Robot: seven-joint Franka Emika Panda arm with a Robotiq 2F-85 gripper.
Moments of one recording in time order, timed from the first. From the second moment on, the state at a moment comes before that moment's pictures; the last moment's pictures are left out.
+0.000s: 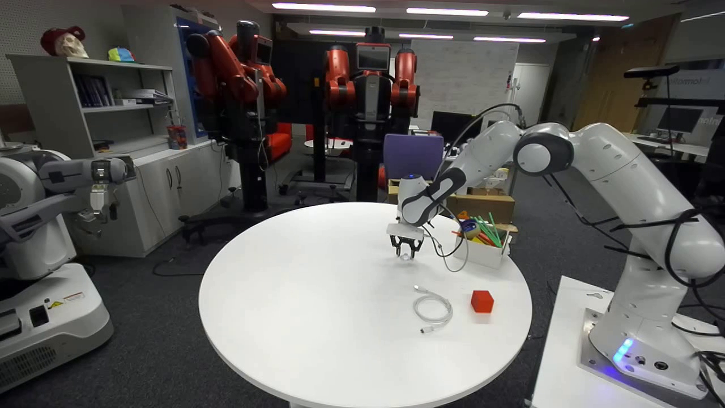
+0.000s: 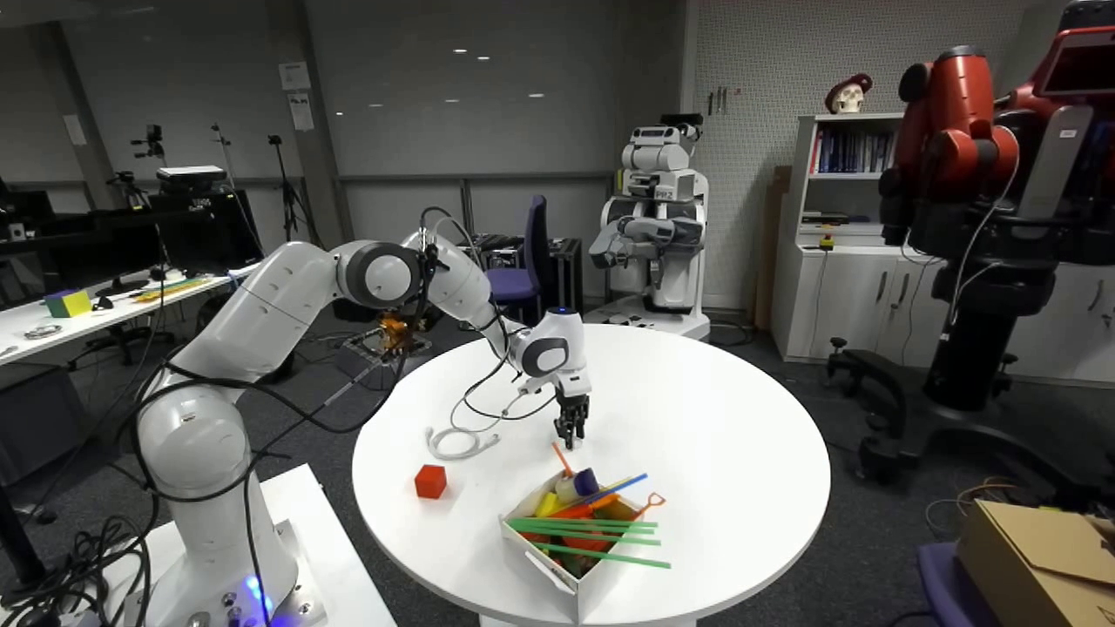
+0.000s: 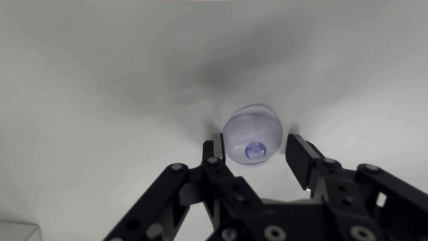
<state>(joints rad) 0.07 0.84 -0.17 -1.62 0.07 2.49 1.17</state>
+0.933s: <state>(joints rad) 0.09 0.64 -0.15 -1.79 0.05 2.49 1.10</state>
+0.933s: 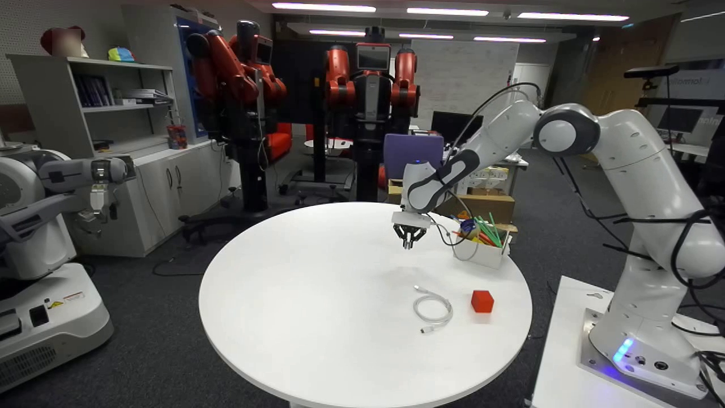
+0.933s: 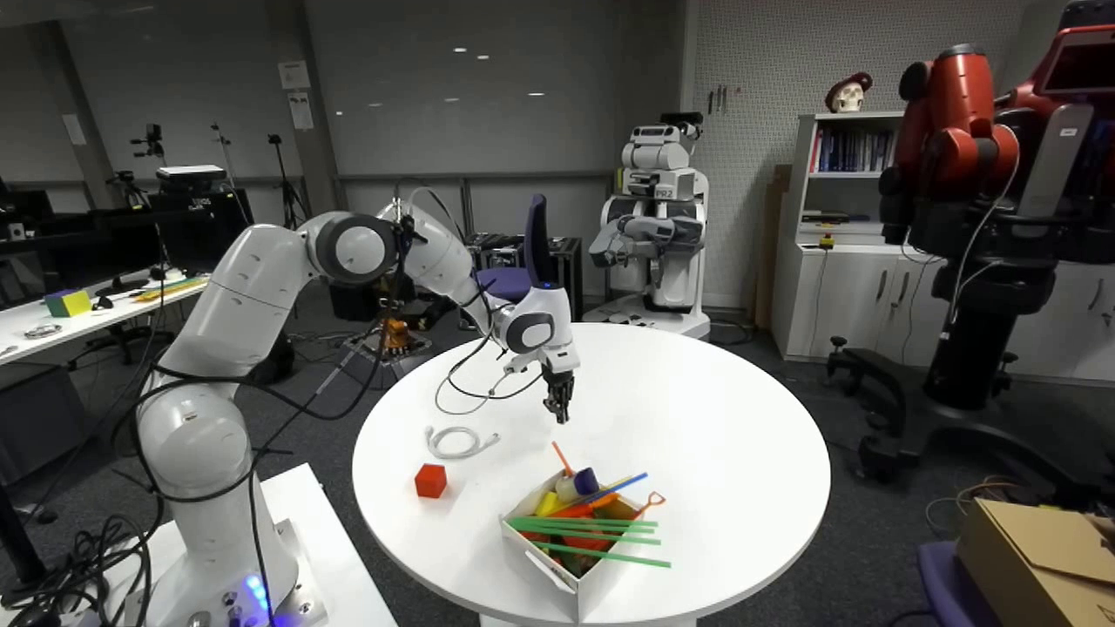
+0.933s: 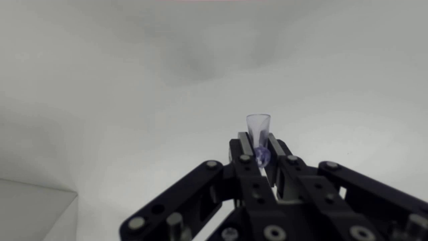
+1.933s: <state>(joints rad) -0.10 0.03 -0.26 -2.44 -0.09 2.50 0.63</state>
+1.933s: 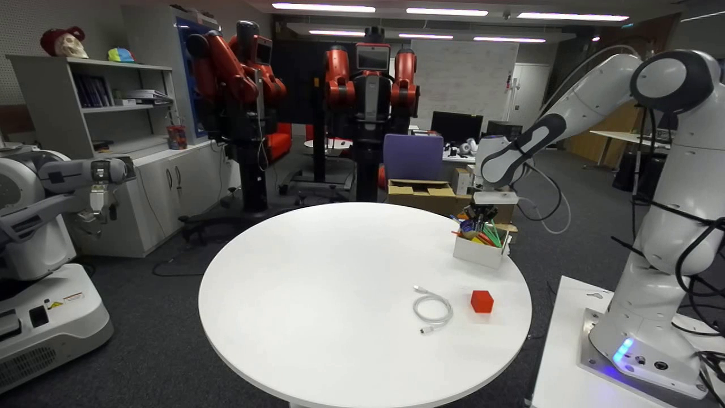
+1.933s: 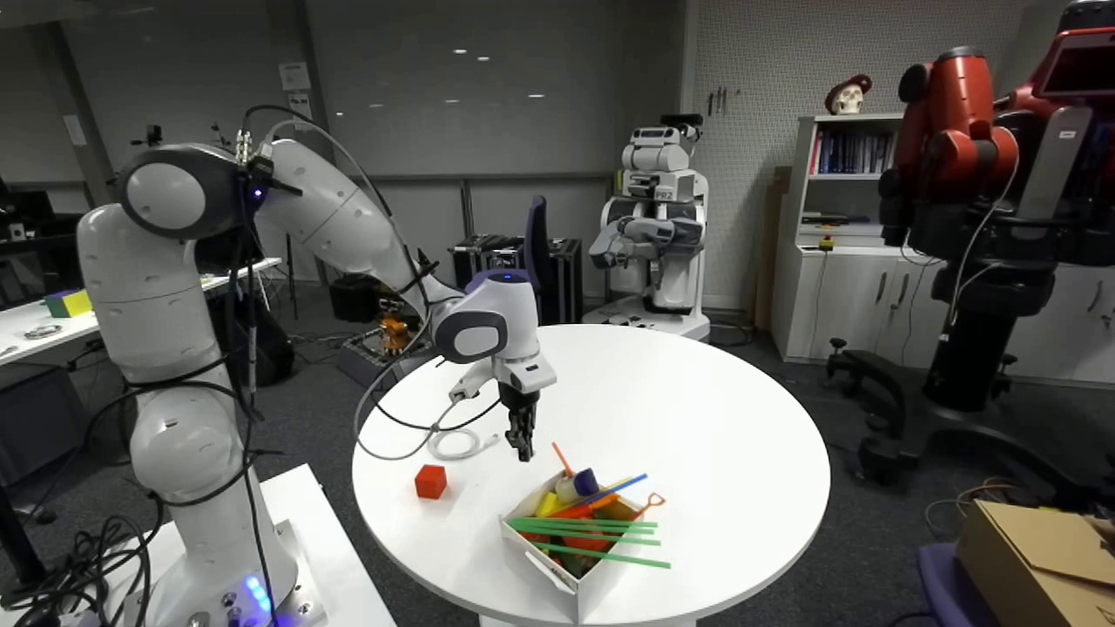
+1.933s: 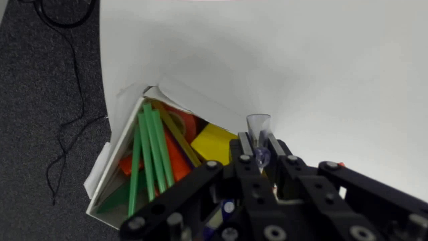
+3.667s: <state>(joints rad) -0.19 0.18 -0.27 -2.39 -0.27 2.63 0.82</state>
